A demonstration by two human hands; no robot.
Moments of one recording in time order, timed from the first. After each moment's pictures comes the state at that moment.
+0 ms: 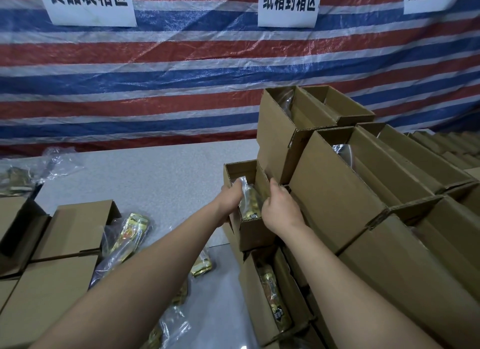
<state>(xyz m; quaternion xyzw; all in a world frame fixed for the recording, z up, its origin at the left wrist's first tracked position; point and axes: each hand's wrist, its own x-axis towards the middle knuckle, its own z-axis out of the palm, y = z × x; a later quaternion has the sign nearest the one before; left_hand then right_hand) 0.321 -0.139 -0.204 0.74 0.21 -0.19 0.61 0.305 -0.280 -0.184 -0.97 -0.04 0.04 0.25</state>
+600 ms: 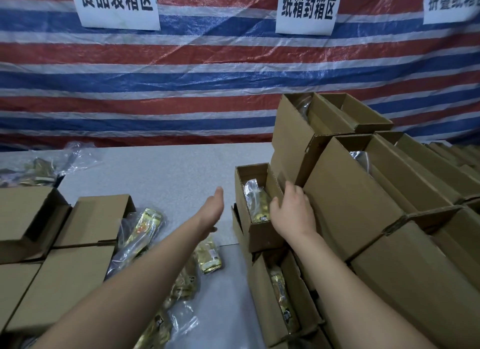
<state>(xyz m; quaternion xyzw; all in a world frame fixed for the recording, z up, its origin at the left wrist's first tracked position) 0.280 -0.081 -0.227 0.72 0.25 -0.14 0.63 0.292 -0.271 -0.180 -0.97 -0.05 -0.06 0.24</state>
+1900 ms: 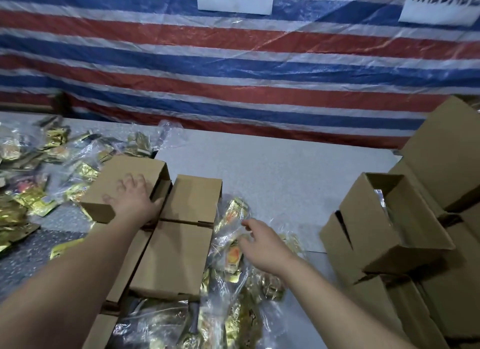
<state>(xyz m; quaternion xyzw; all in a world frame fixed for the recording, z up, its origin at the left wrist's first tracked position) 0.152 0.318 -0.305 0.90 0.43 -0.07 0.05 0.197 -0.007 -0.255 -0.87 -0.26 0.28 0.32</state>
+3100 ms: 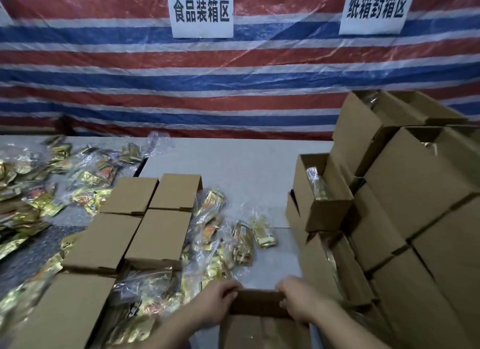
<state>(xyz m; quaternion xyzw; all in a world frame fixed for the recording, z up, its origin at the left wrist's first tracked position) 0.009 -0.017 -0.291 0.90 0.05 -0.17 0.40 0.118 -0.229 -0.280 -0.89 -0.31 0.33 0.02</state>
